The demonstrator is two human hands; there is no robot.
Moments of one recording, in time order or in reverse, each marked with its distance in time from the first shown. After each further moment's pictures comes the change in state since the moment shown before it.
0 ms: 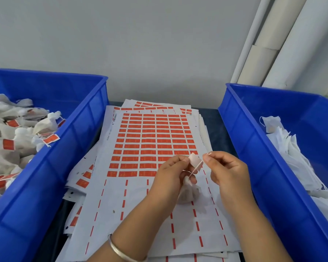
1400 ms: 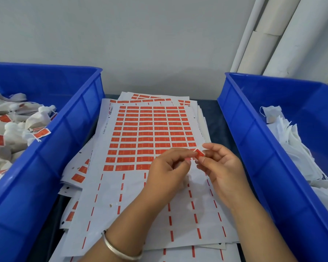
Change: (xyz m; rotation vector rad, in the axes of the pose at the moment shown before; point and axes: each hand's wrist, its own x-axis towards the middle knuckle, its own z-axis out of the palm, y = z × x) left_hand 0.003 -0.015 -0.013 0.343 -0.046 0.511; right_hand 0.002 0.014 -0.002 0.156 -0.110 0.146
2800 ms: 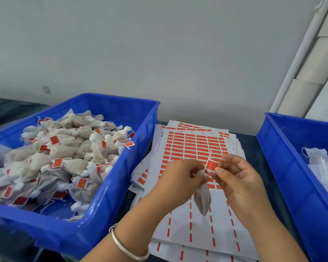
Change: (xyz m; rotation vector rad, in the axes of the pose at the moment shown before) left_hand -0.037 0.074 -0.085 0.574 -0.035 -0.003; right_hand -0.044 -0.058 0.065 0.091 -0.179 -0.106
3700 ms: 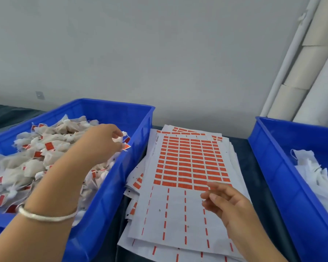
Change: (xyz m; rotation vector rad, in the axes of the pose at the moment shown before) left_hand 0.002 -0.038 -0.147 0.475 0.251 -0.314; right_hand -0.036 0.006 -0.006 -0.196 0.013 0.296
